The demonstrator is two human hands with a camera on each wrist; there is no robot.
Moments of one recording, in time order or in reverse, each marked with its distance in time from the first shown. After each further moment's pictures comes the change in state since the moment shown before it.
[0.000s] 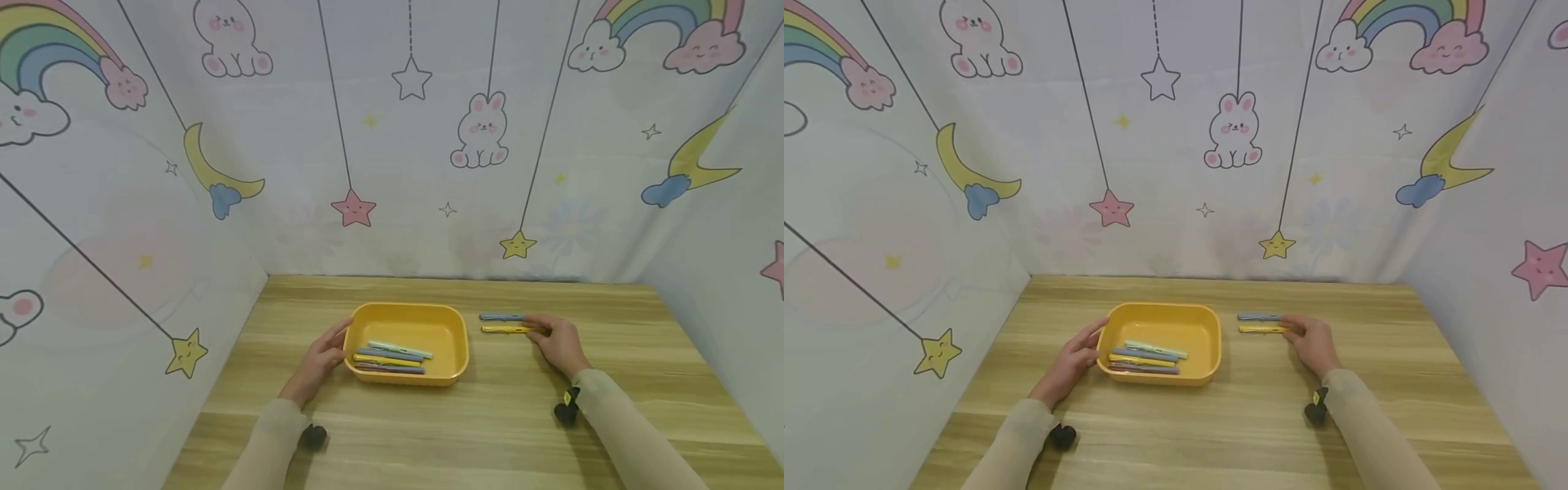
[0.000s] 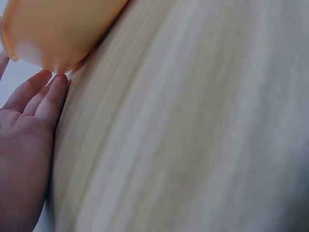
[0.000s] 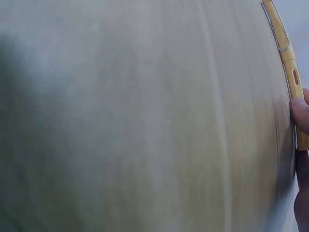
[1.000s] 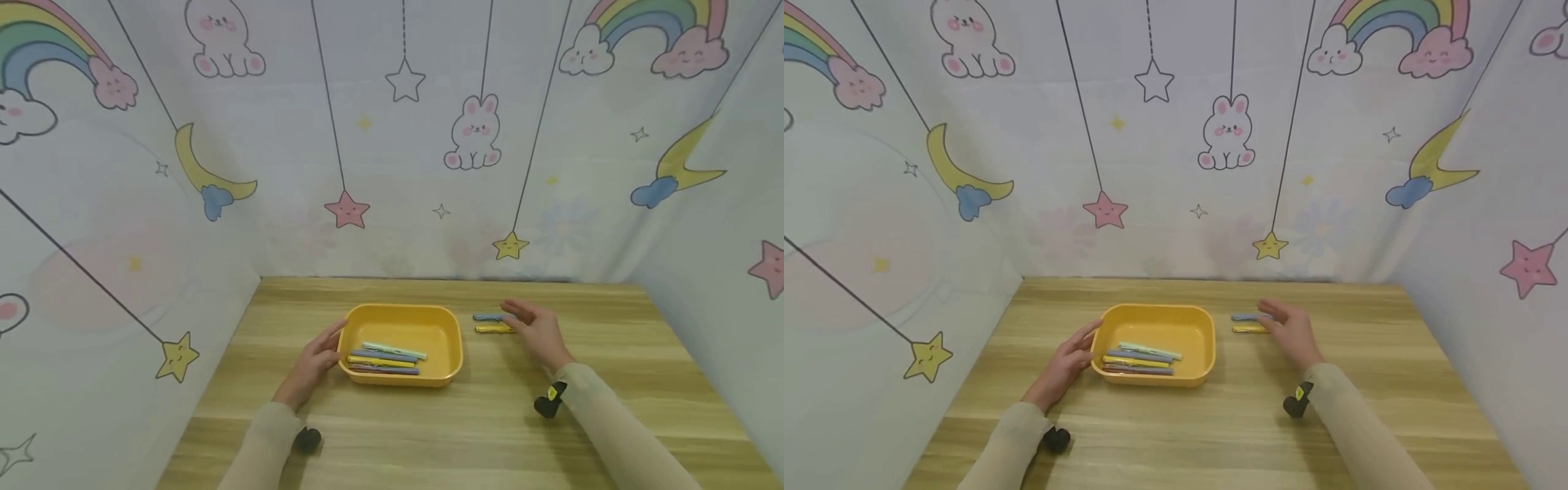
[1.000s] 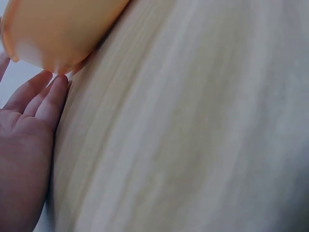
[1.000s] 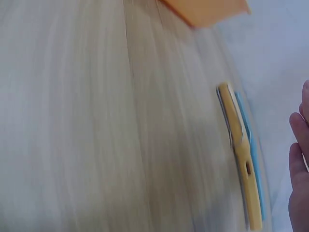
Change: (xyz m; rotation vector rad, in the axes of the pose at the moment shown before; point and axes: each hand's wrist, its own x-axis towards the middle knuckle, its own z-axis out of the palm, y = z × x) left_hand 0.002 0.001 0.002 0.017 -0.003 0.029; right_hand 0.012 -0.051 0.001 0.340 -0.051 0.153
